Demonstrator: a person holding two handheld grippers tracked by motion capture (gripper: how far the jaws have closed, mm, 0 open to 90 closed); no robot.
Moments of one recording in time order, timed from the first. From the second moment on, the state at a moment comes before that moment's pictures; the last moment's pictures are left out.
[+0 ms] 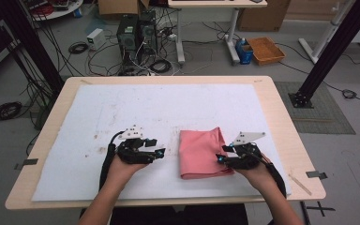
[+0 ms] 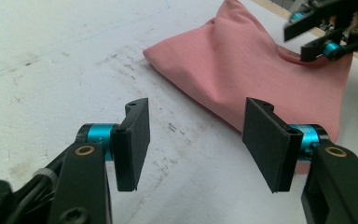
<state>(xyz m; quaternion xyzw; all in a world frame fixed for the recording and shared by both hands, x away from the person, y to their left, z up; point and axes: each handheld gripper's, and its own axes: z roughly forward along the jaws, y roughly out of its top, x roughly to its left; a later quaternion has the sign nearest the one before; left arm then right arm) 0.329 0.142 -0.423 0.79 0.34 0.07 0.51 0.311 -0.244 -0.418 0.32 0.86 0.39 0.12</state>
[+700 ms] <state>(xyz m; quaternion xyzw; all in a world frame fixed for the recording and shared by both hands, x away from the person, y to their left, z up) 0.329 0.142 -0.423 0.79 0.34 0.07 0.51 0.276 -0.263 -0.410 0.35 0.82 0.44 0.13</state>
